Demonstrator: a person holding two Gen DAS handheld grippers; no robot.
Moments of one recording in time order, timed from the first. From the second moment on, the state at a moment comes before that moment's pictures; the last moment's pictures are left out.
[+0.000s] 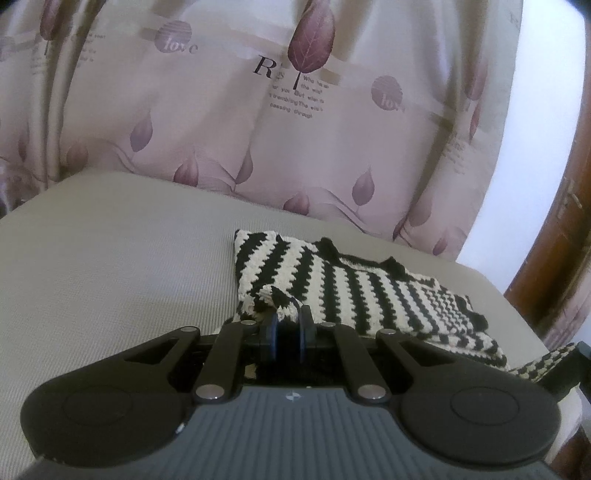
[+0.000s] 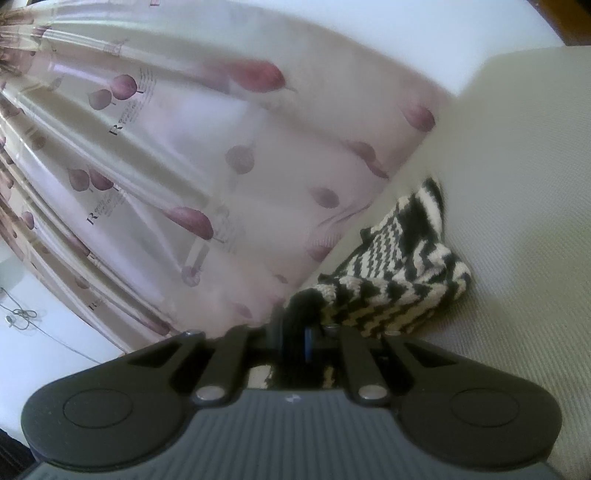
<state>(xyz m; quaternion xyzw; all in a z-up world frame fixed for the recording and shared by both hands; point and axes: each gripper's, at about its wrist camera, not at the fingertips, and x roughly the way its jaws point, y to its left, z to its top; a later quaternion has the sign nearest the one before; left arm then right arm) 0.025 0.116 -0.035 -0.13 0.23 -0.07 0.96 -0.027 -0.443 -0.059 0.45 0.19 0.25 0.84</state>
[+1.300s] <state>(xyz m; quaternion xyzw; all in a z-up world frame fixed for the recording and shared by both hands) 0.188 0.108 -0.062 -0.19 0.24 0.02 0.95 0.160 -0.442 -0.094 0.50 0.23 0.17 0.82</state>
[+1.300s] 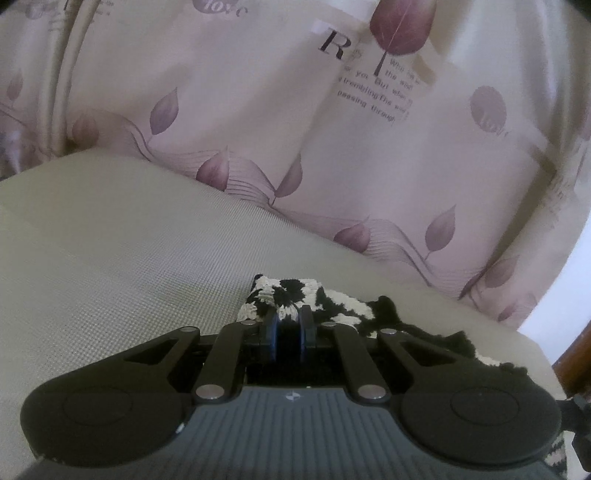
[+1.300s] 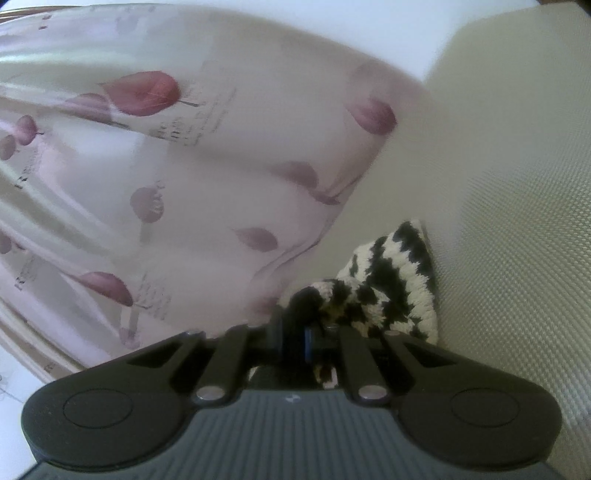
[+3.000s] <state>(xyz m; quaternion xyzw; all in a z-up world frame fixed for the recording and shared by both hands) 0.147 0.167 -0.101 -0.19 0.30 -0.09 0.93 0.090 -0.417 -0.108 0.33 0.23 0.11 0.91</state>
